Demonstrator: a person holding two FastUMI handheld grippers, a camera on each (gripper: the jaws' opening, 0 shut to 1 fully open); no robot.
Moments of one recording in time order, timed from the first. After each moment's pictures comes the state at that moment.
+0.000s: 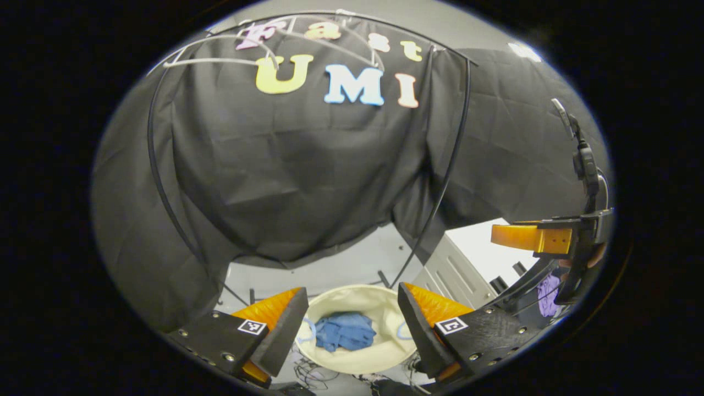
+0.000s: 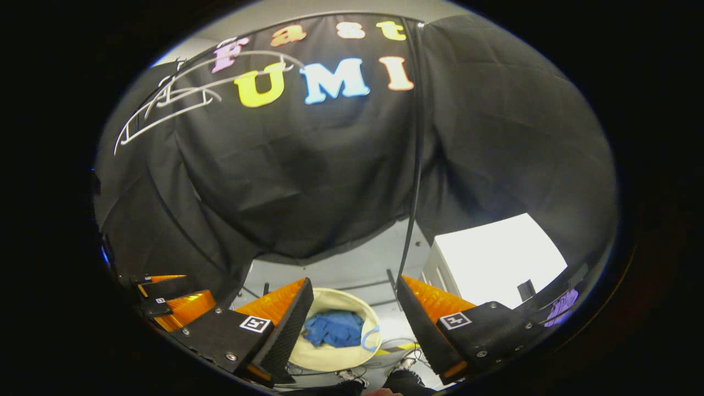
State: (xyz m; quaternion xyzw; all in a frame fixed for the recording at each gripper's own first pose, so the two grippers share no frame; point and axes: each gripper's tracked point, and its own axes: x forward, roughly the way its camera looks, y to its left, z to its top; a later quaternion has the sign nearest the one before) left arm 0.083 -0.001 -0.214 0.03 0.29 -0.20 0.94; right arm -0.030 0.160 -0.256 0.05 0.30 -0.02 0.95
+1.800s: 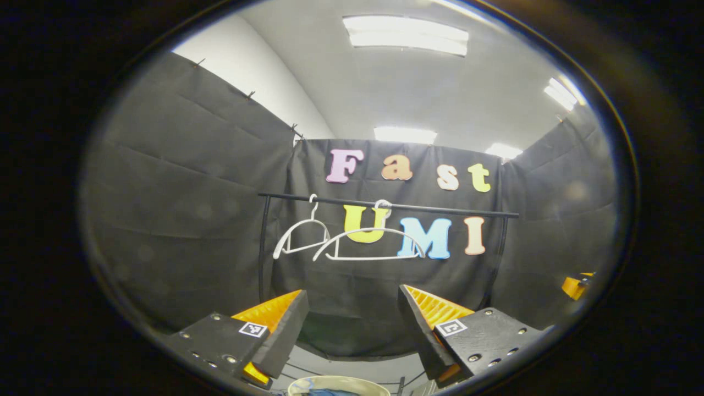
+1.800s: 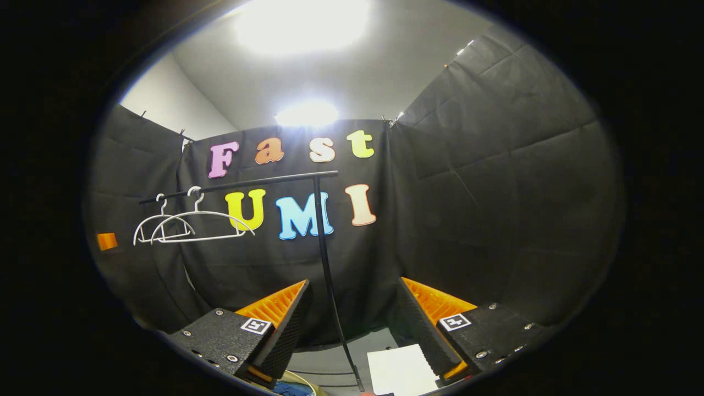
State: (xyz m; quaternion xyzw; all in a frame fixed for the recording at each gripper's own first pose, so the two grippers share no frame) left arm -0.110 -0.012 0.060 -0.02 -0.03 0.08 1.00; right arm -0.033 -0.074 -0.016 0.04 0.00 -0.02 1.00
